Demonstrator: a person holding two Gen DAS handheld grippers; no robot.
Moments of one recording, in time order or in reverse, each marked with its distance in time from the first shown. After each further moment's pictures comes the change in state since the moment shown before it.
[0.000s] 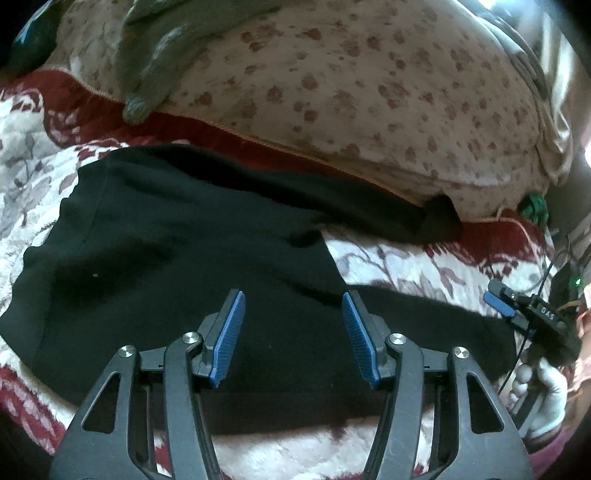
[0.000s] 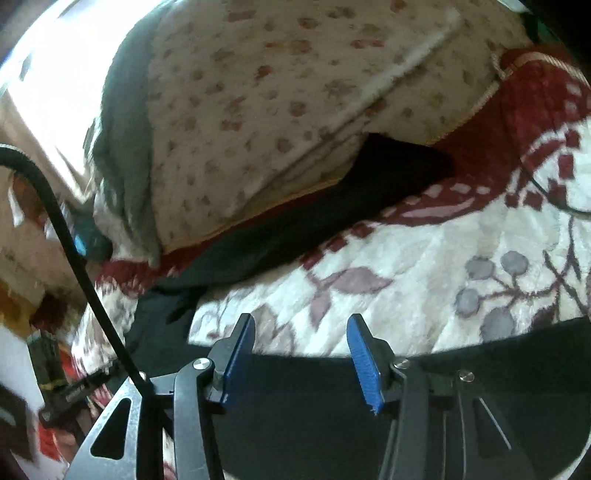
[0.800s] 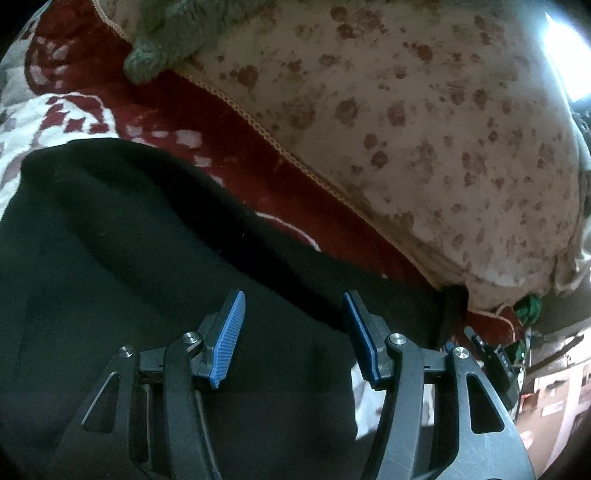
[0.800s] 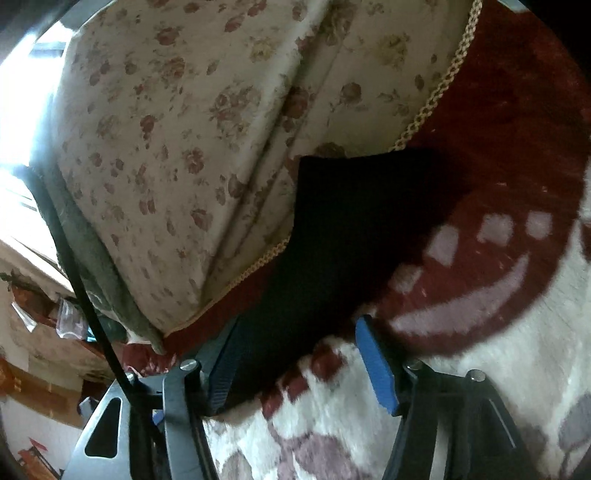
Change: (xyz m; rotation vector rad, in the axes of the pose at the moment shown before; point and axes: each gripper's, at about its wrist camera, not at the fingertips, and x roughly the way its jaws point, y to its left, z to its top) left arm 0.087 0.058 0.098 -0.316 0.095 -0.081; right arm 0.096 -0.073 0.090 0.294 0.013 0.105
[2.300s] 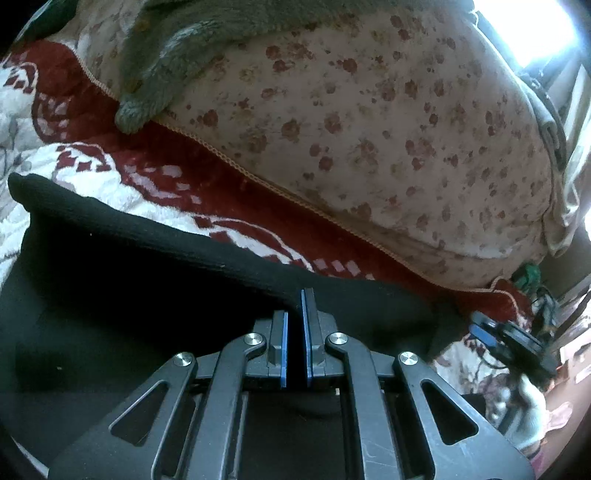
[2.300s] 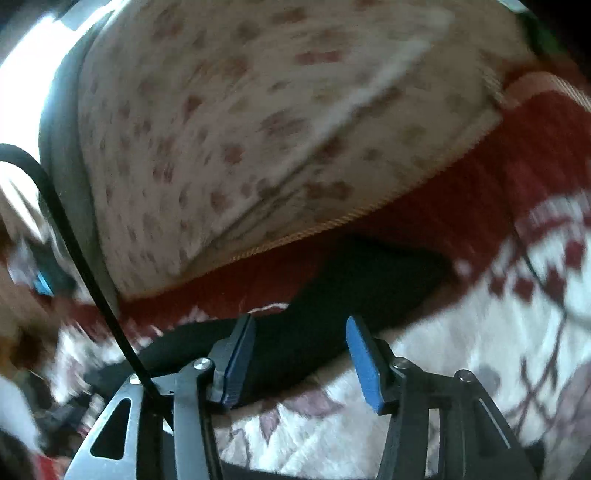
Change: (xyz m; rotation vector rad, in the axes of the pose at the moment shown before) left arm -0.050 -0.034 -0.052 0.158 -0.156 -0.011; right arm -0.043 0.074 -0.018 -0.301 -0.008 -0.282
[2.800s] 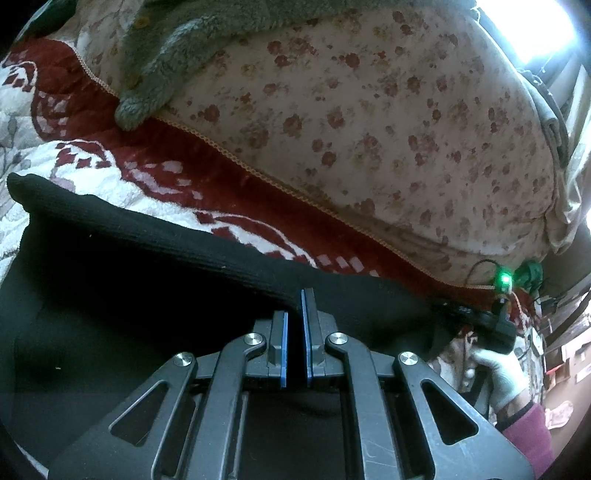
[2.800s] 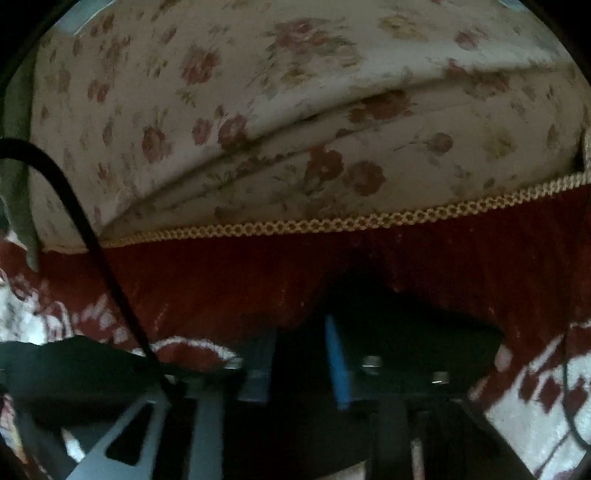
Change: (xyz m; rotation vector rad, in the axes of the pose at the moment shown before) left arm 0.004 0.001 -0.002 0.008 0.015 0.013; right arm 0.094 -0.009 0.030 -0.164 0.117 -0.182
